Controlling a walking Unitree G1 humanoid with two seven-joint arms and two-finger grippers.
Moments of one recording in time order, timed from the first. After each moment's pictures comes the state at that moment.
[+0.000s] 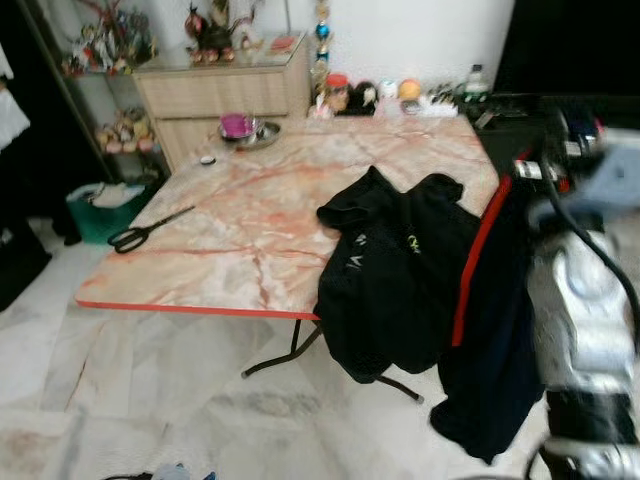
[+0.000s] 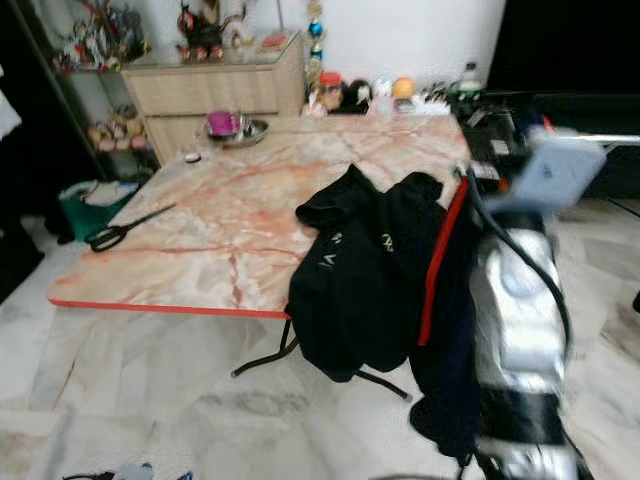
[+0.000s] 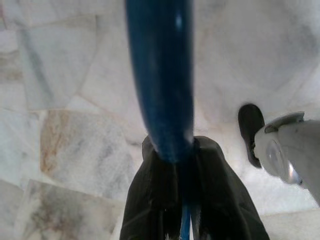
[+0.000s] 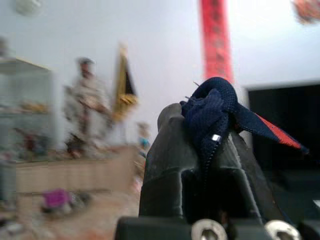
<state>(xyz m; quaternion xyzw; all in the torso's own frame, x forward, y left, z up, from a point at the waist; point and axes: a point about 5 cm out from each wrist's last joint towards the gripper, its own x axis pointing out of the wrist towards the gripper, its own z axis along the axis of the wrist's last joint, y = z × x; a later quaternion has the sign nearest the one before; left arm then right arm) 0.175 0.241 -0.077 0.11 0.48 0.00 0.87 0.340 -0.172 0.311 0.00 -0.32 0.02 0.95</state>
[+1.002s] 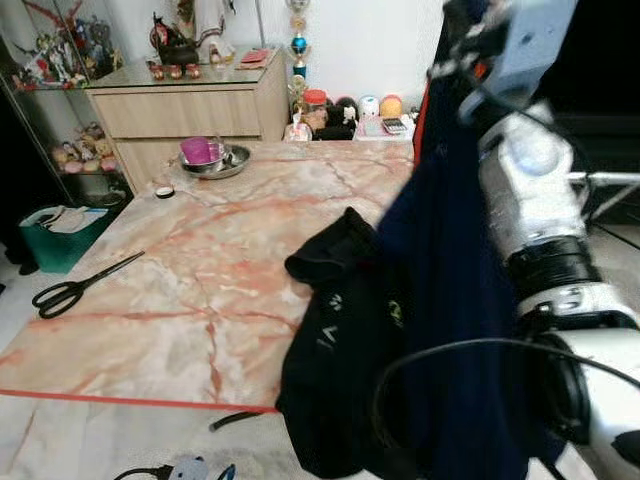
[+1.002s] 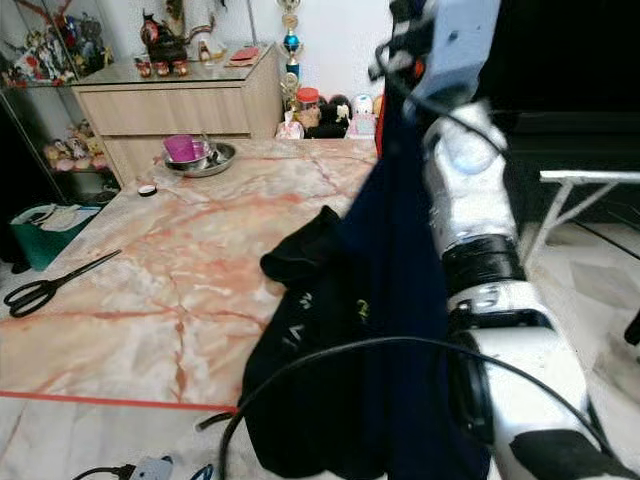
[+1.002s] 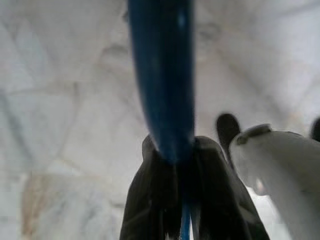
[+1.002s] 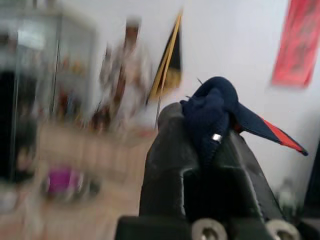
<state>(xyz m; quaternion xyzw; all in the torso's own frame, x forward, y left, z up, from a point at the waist) 0.184 0.226 -0.077 0.11 0.47 -0.02 0.88 0.412 -0.119 0.328 -0.08 -0.23 0.12 0.96</state>
